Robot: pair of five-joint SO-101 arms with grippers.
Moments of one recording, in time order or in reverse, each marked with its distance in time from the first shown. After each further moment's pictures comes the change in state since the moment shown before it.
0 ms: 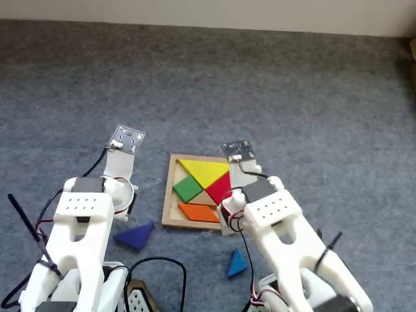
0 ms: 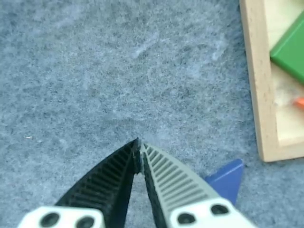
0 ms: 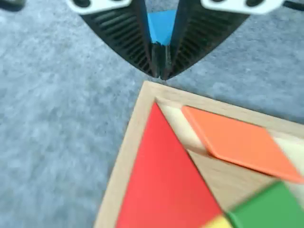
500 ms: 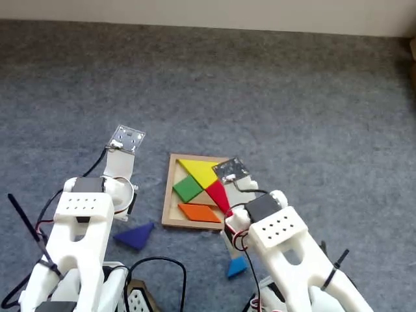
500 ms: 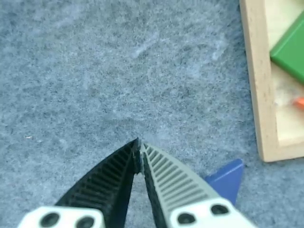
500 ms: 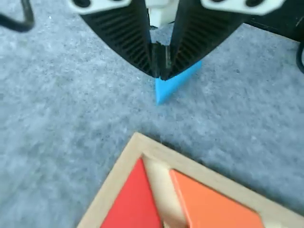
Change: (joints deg) left arm 0.0 0.0 0.0 0.0 0.0; right arm -3.2 -7.4 5.3 10.1 7.7
